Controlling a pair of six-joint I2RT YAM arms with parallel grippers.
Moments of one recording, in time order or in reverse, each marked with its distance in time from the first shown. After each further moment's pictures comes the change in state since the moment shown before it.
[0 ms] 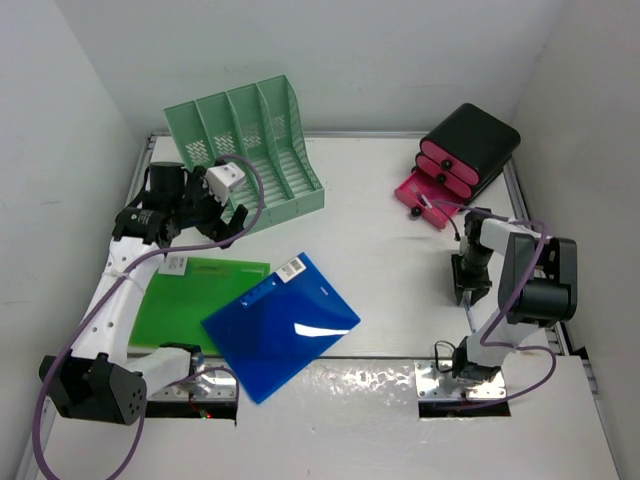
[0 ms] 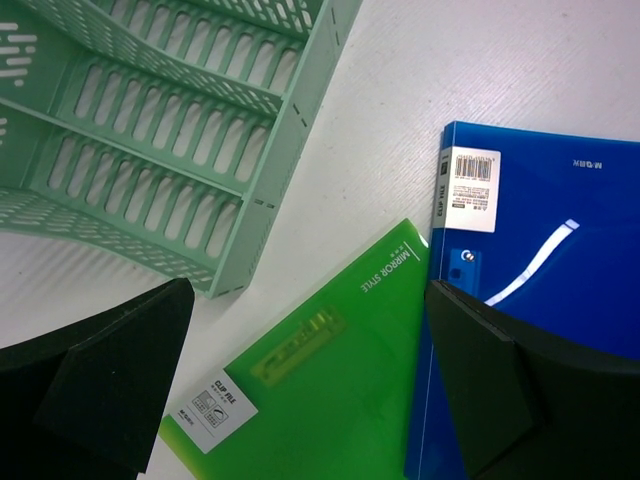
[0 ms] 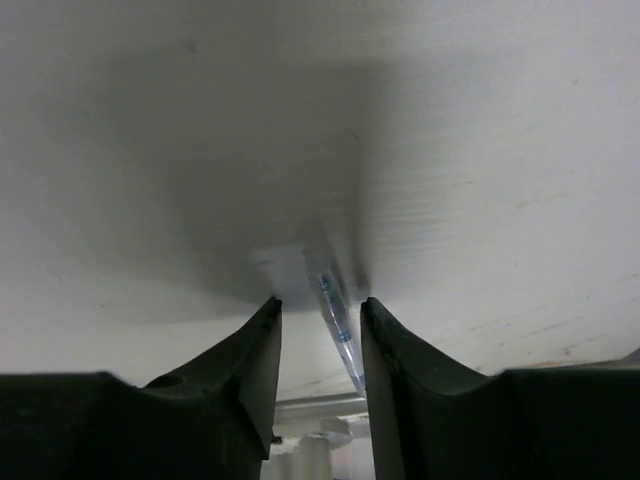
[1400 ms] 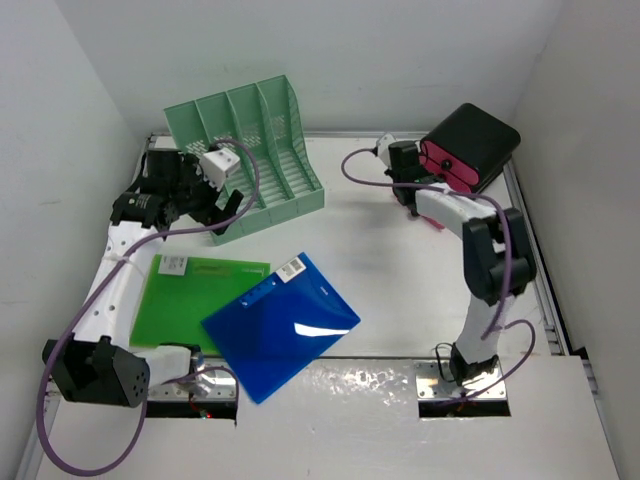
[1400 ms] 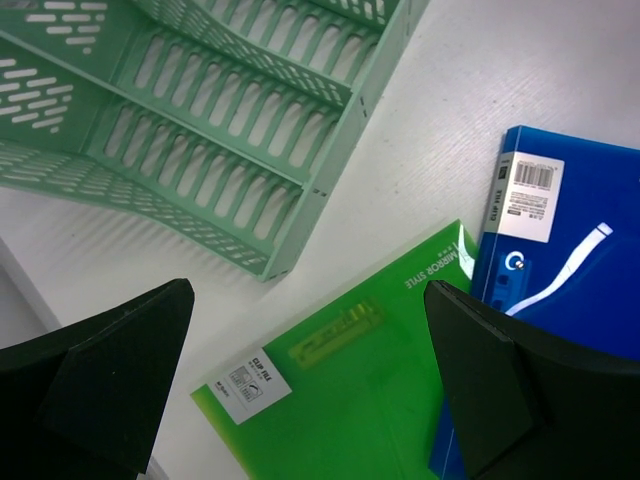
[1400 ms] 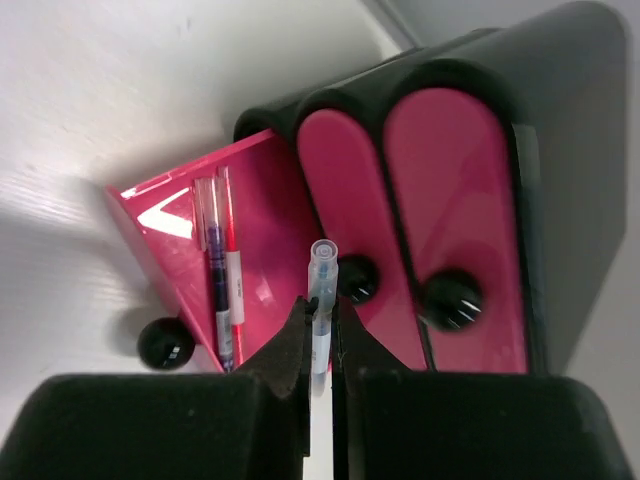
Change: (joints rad) left arm 0.022 0.076 0.098 -0.026 -0.096 -0.010; right arm 0.480 0.154 0.439 0.732 0.420 -0.532
